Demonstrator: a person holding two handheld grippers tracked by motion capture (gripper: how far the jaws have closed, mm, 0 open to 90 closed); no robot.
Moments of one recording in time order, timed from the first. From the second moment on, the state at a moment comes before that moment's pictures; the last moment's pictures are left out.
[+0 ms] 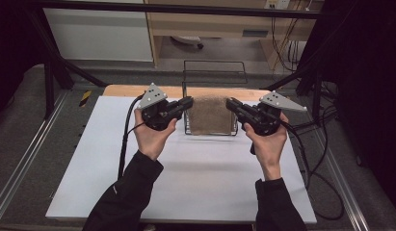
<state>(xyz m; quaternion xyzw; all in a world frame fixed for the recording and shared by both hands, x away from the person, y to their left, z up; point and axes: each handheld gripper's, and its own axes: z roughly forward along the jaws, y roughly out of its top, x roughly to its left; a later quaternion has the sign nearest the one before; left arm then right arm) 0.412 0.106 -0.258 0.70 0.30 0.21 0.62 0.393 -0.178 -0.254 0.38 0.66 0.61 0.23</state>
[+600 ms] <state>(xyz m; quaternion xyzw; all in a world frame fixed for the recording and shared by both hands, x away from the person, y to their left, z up) 0.425 0.104 -0.227 0.69 0.30 0.22 0.63 0.403 -0.179 -0.226 0.37 0.65 0.62 0.25</state>
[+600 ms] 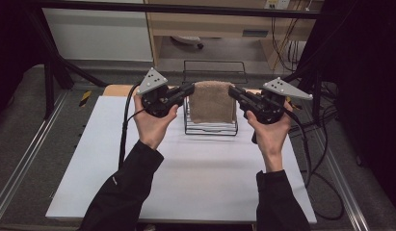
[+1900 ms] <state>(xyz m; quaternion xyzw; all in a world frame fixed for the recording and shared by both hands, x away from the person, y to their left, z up) 0.476 0.091 -0.169 0.67 0.30 0.24 0.64 0.450 -0.182 -0.169 0.37 0.62 0.63 0.29</state>
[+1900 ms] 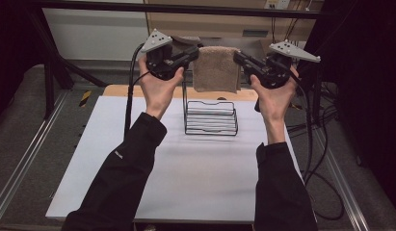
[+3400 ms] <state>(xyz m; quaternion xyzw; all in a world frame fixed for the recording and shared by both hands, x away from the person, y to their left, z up) 0.522 0.082 -0.198 0.68 0.31 0.26 0.61 0.503 -0.181 -0.198 0.38 0.64 0.60 0.29</state>
